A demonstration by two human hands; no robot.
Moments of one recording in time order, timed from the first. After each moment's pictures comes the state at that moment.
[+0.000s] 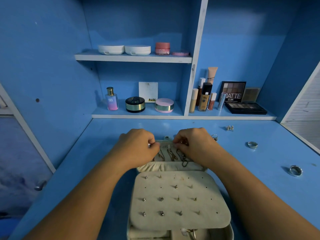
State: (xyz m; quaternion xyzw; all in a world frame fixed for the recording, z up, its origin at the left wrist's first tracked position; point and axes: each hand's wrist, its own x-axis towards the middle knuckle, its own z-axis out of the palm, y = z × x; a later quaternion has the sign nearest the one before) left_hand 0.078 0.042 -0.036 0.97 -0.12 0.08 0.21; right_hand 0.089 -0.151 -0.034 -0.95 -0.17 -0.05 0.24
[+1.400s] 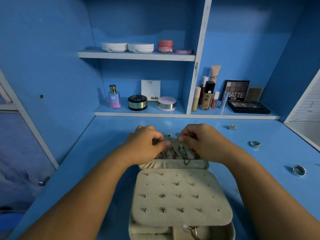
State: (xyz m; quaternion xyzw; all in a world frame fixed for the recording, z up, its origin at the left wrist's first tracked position) left_hand 0.085 0.038 -0.043 0.94 -0.16 0.02 0.30; right_hand 0.083 -0.163 -0.021 -0.93 -0.18 0.00 0.32
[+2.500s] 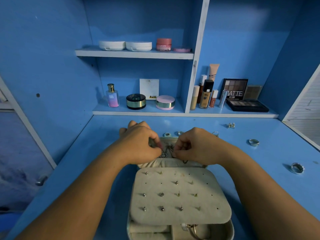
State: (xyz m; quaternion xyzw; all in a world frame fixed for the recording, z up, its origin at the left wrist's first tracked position) left_hand 0.071 0.041 -0.027 0.97 -0.13 0.02 0.19; right_hand 0.079 -0.157 -0.023 -0.93 -0.21 0.07 0.28
